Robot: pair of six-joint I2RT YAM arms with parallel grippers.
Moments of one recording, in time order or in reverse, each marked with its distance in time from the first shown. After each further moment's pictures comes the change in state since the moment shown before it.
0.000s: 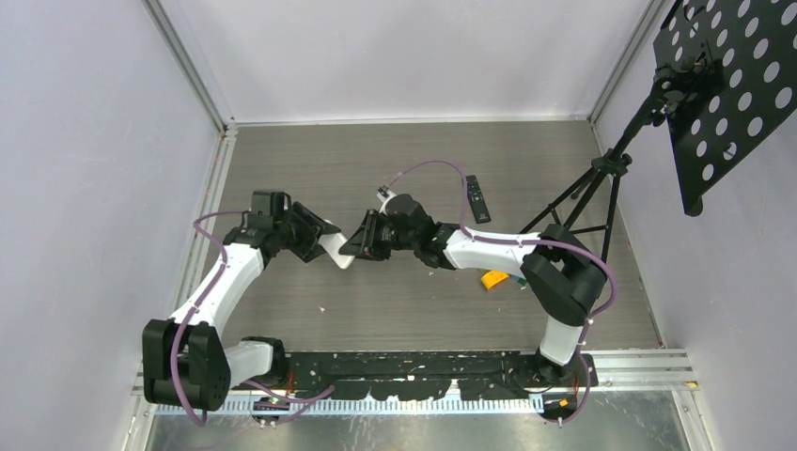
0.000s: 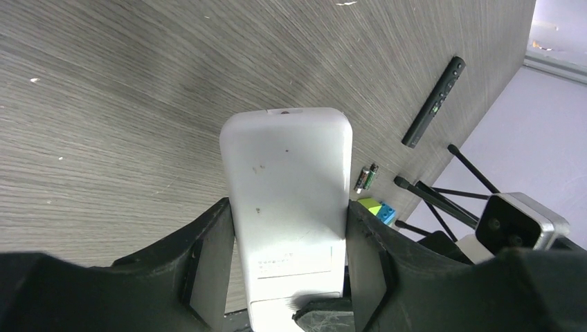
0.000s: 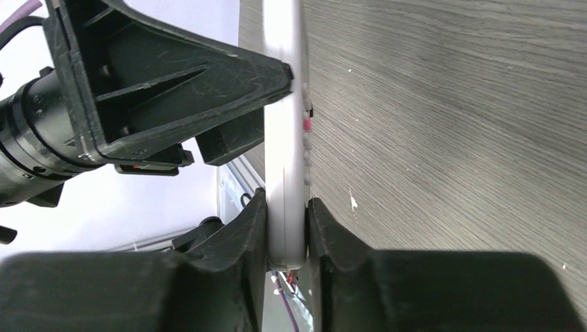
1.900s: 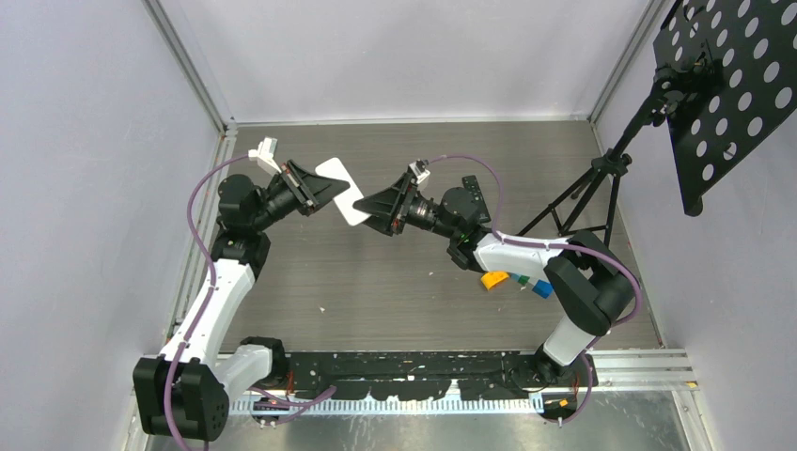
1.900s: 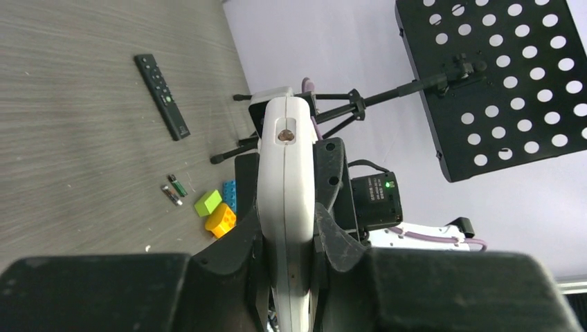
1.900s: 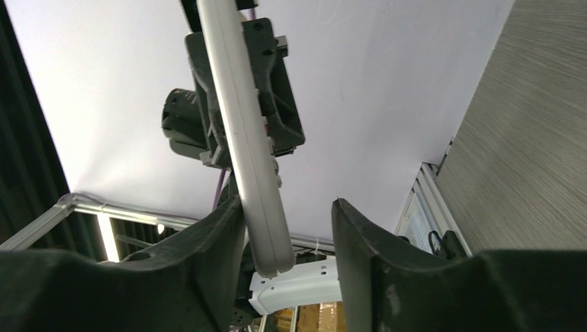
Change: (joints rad) left arm 0.020 -0.146 0.011 0.710 0.462 -0.045; right arm -0.148 -0.137 -0.227 0.747 -0.183 0.434
